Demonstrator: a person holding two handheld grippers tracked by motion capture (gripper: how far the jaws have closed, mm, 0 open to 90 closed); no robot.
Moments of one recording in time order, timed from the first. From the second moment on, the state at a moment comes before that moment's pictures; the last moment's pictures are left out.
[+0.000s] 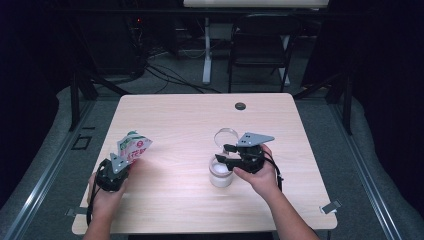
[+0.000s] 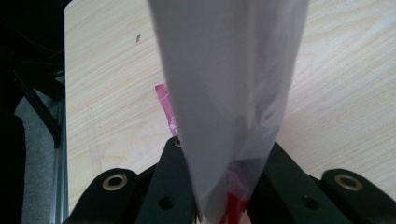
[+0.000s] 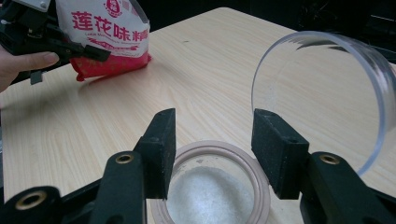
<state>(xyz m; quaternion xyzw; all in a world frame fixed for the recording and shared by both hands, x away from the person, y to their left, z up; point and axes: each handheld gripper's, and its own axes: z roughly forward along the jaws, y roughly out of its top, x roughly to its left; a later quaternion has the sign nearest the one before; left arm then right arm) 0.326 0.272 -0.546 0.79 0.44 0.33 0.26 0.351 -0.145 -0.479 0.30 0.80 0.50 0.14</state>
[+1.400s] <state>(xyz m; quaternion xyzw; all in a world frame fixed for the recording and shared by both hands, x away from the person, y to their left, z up) 0.314 0.256 -0.541 0.78 0.43 0.32 0.31 0.349 -0.146 -0.478 0.30 0.80 0.50 0.14</state>
